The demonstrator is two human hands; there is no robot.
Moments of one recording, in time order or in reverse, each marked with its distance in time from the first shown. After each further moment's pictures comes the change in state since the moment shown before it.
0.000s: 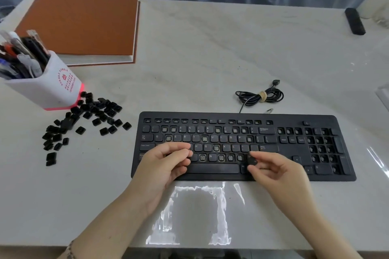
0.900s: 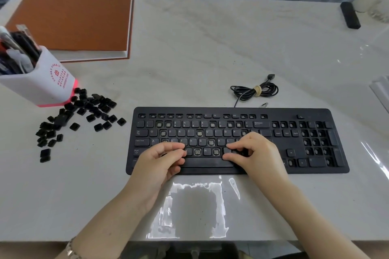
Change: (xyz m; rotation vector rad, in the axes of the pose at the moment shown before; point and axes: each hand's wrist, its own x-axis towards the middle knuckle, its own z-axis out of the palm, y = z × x) left_hand 0.001 -0.013 0.002 0.035 0.058 -0.027; right_hand 0.033 0.016 0.019 -0.444 -0.037 -0.192
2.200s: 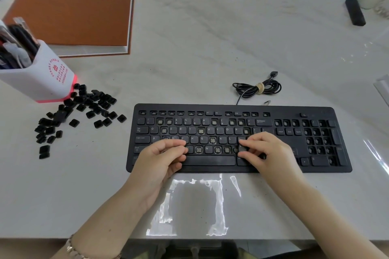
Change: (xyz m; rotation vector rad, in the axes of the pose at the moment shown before) left_hand 0.002 0.002 0.000 -0.042 -0.003 -0.027; right_hand -0.005 0.014 -0.015 -0.043 0.009 -0.169
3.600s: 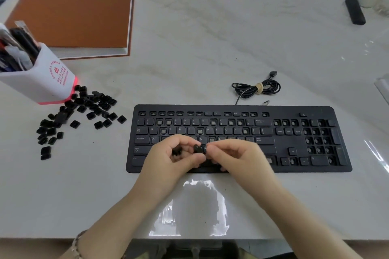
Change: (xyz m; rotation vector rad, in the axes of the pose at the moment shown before) left_hand -0.014 0.006 0.010 0.357 -0.197 0.438; right_hand -0.002 -0.066 0.010 0.585 -0.231 0.319
